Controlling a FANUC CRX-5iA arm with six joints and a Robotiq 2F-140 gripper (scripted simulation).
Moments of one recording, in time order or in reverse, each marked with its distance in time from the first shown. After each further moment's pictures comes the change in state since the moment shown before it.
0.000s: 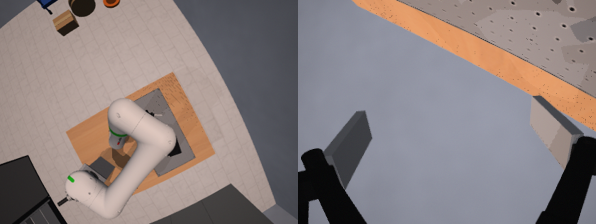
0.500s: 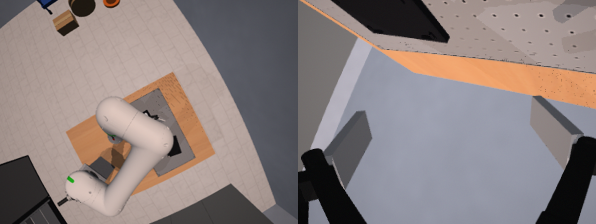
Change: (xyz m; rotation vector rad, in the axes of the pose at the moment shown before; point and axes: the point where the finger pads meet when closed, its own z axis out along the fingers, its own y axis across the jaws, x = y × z) arm 0.029 -0.038 0.003 0.174 0.260 0.309
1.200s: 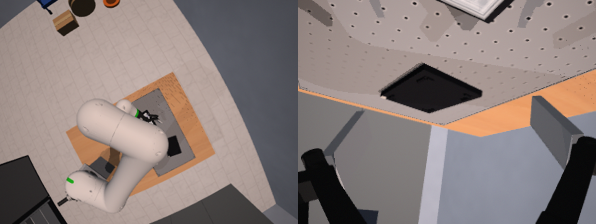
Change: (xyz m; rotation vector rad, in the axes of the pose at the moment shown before) arm 0.039 -0.005 -0.037 0.167 0.348 0.451
